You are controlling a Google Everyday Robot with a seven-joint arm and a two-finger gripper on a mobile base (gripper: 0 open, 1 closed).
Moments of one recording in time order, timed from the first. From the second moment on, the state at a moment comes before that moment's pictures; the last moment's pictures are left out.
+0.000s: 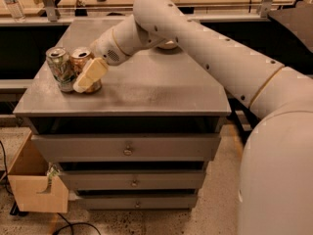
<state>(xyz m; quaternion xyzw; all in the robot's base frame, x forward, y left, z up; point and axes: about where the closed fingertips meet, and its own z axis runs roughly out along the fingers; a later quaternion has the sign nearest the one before) 0.646 0.198 0.893 -0.62 0.63 0.29 0.38</state>
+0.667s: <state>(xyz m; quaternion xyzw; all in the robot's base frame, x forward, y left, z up) 0.644 0.177 0.933 -0.65 0.61 0.25 0.37</state>
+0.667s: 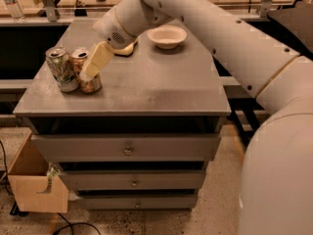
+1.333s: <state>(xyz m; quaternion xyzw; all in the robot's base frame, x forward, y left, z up) 0.633 0.076 0.955 -0.64 0.62 0.24 0.37</state>
